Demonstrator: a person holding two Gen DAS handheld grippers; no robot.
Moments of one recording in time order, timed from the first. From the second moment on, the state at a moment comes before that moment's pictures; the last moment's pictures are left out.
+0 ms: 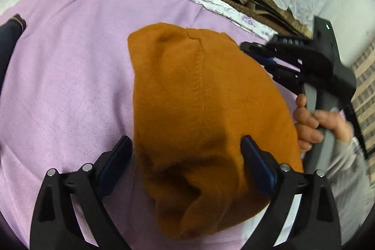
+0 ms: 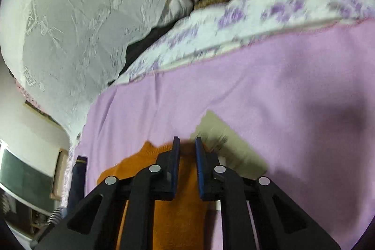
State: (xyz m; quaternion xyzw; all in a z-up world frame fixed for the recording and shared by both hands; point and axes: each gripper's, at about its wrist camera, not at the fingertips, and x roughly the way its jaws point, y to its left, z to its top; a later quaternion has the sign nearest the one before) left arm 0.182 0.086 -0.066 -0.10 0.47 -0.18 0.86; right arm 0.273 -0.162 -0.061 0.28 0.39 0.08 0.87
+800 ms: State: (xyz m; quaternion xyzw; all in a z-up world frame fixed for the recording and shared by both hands) left arm 0.158 0.098 -0.046 -0.07 0.42 -0.09 0.90; right arm 0.143 -0.111 -0.025 0.10 0.34 0.10 0.93
